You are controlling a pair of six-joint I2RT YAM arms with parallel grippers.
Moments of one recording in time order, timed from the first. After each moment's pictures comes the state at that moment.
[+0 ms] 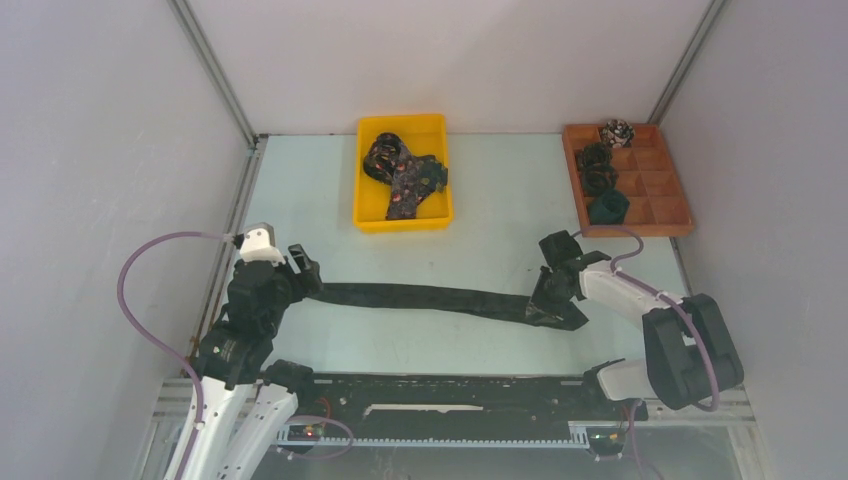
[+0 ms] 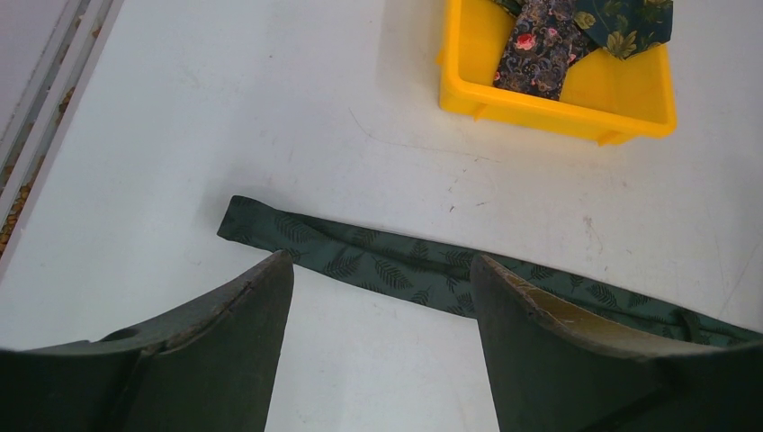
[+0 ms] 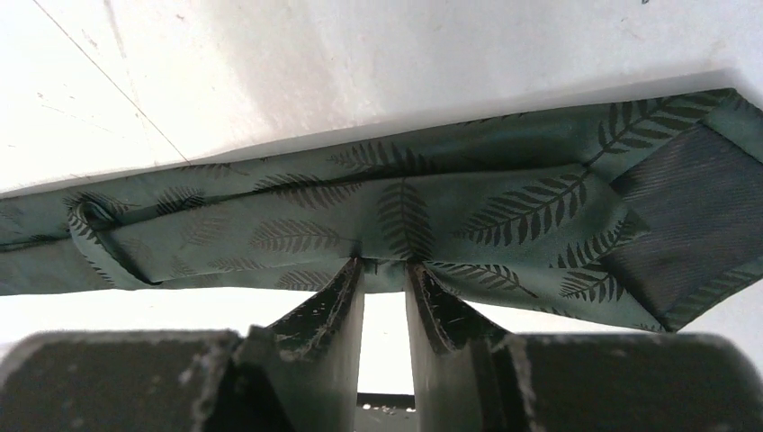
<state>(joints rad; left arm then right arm) -0.25 0.44 0.71 -0.72 -0.28 -0.36 0.36 1.37 0.63 -0.60 -0.08 0.81</state>
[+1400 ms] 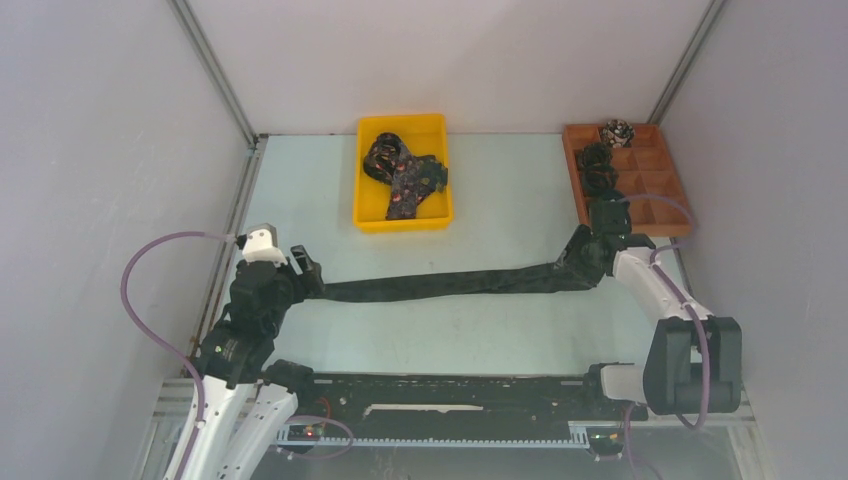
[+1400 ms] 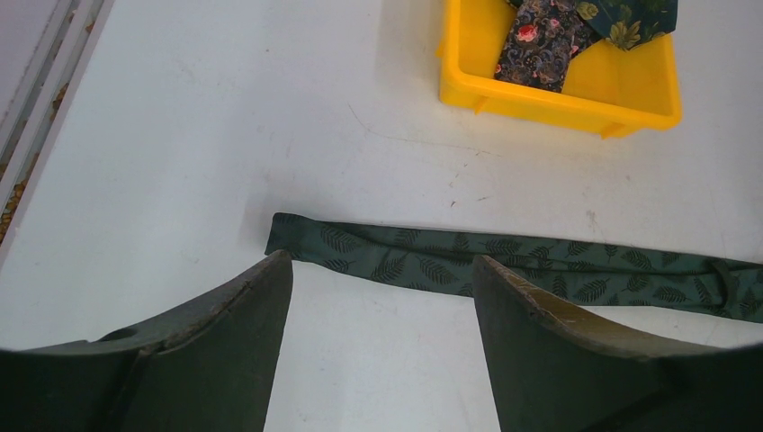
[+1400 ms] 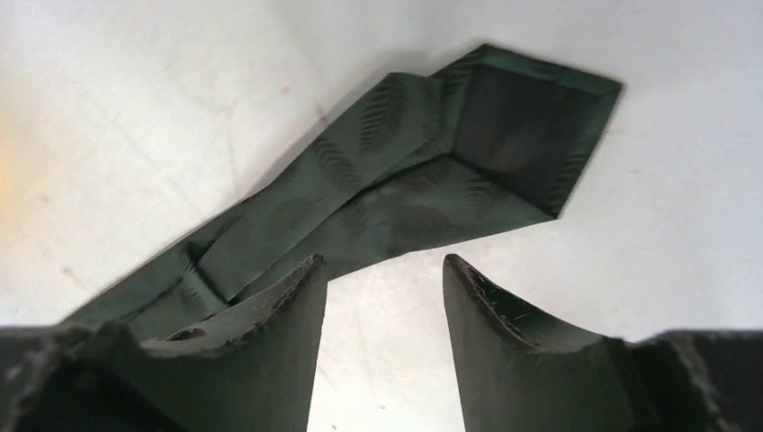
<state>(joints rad) -0.26 0.44 0.70 -0.71 -0.28 -0.36 0.04 1.32 0.80 -0.58 -0.05 0.63</state>
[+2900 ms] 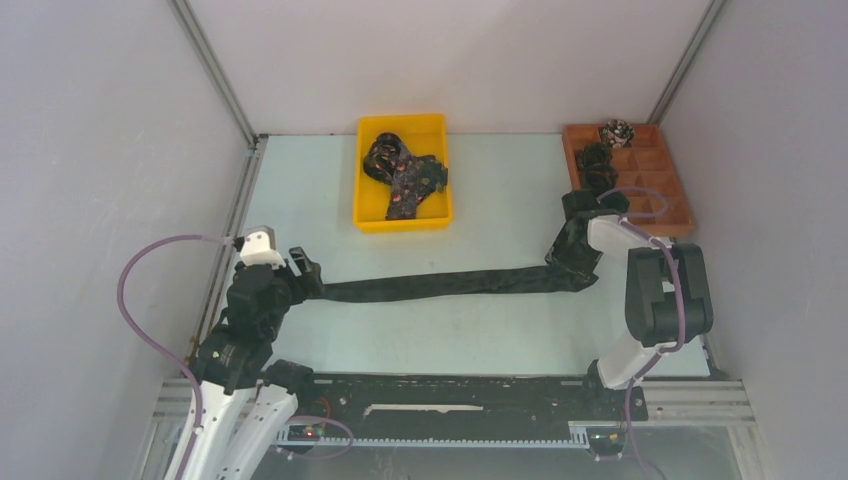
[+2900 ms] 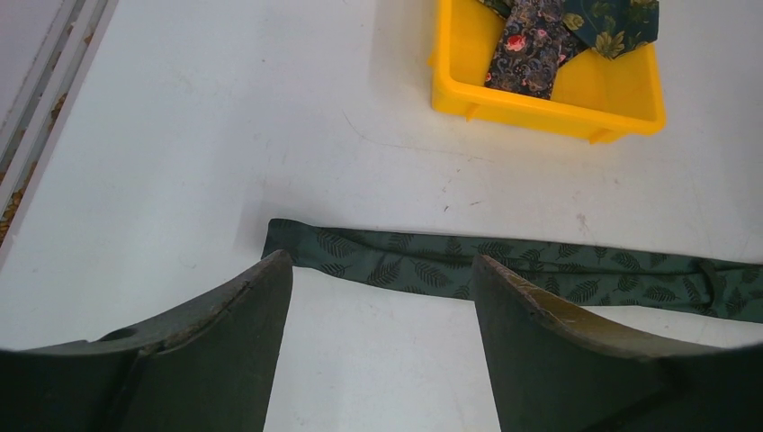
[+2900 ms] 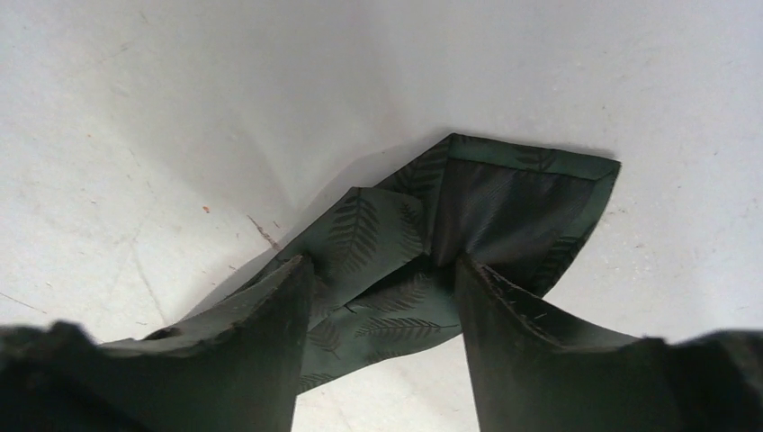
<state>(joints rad) -0.27 0.42 0.70 -0.71 -0.28 -0.35 0.09 1.67 0.96 -0.61 0.16 0.69</state>
